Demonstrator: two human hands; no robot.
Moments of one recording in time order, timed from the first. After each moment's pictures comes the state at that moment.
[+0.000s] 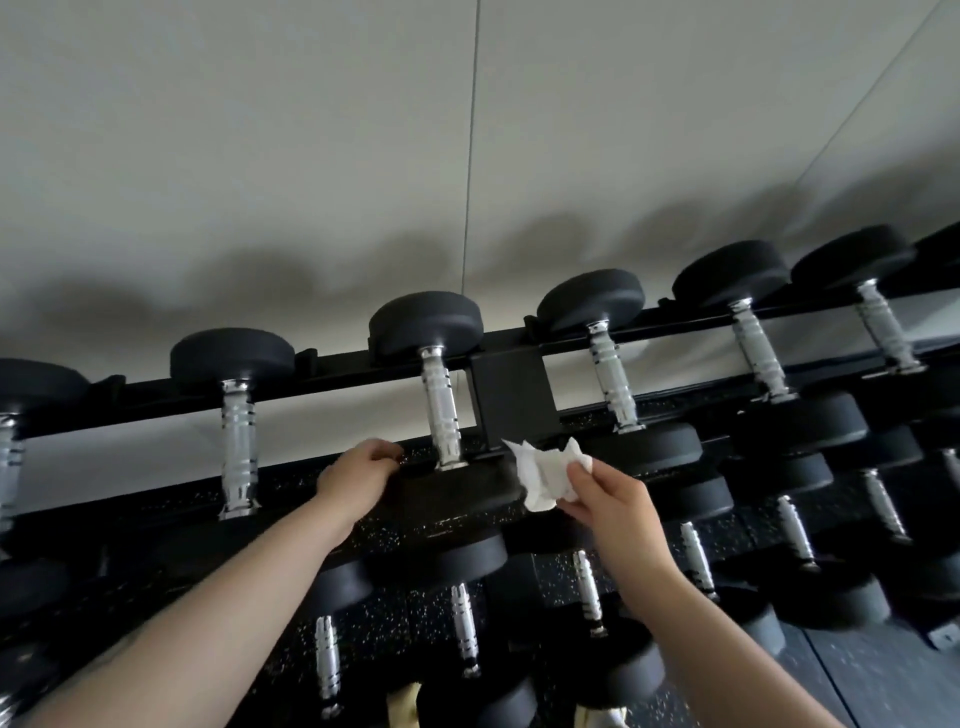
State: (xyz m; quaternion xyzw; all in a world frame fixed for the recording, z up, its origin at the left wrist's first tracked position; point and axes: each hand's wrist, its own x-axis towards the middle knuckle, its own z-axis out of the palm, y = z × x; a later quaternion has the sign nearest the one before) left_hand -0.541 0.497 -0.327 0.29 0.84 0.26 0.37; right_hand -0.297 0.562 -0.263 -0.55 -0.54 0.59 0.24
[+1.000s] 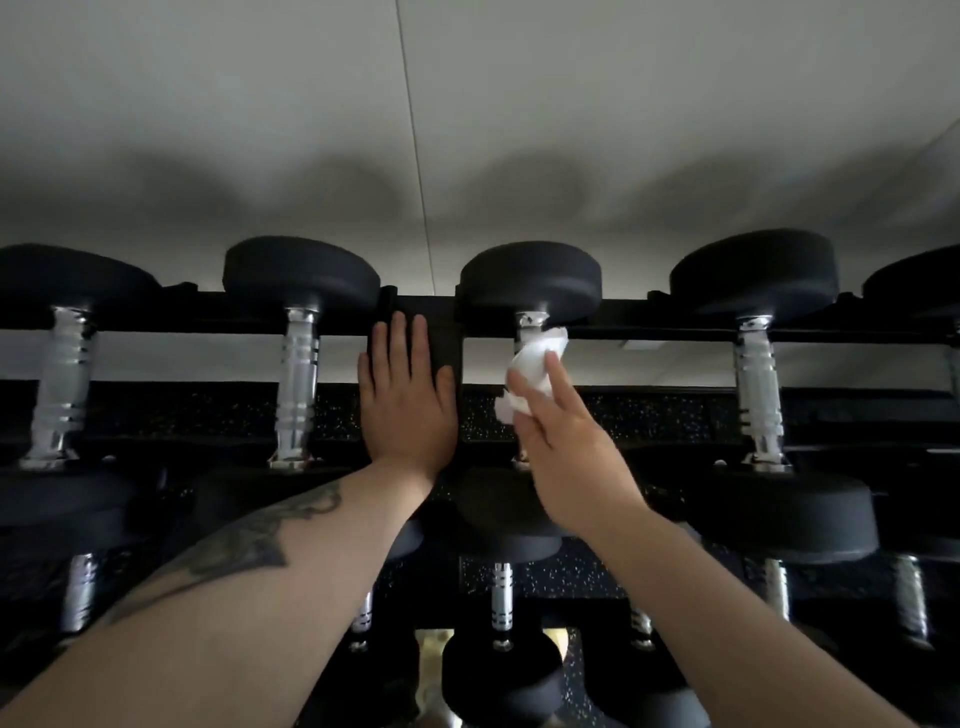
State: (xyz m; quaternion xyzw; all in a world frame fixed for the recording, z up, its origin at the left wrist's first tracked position) left_hand -0.407 0.663 -0.384 0.35 0.93 0.14 -0.02; right_hand -0.254 0.732 -0.294 -0.32 -0.89 0.31 -0.04
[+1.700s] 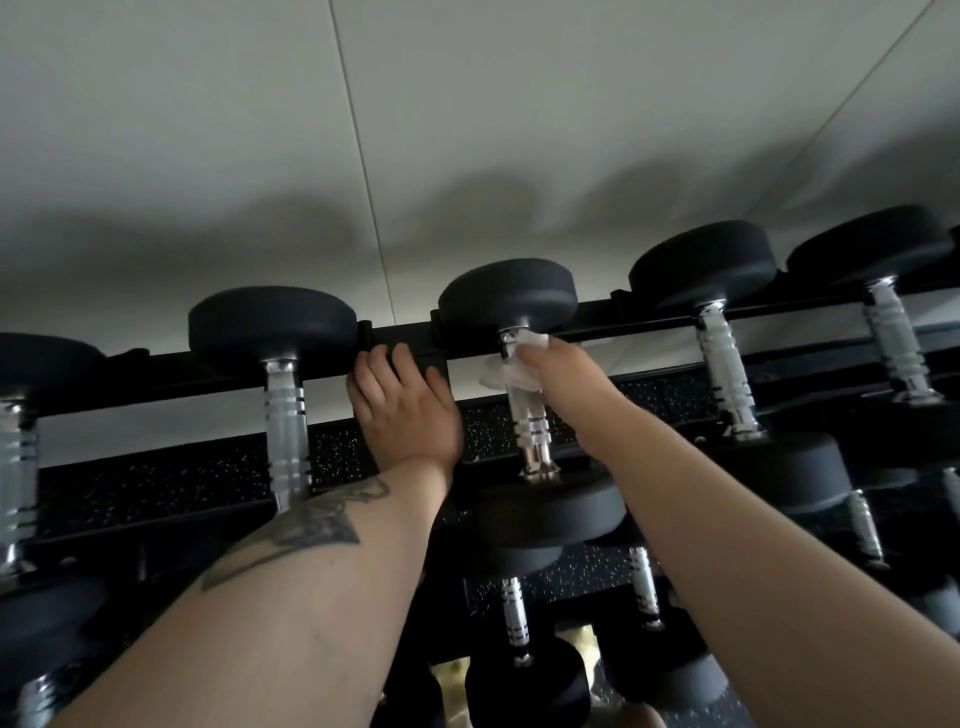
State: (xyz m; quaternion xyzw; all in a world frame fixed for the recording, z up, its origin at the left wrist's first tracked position) left_hand -0.414 0.690 -0.379 0.32 0.92 0.19 -0.08; right_hand -0.308 0.769 -0.267 -0.53 -0.63 0.56 0.07
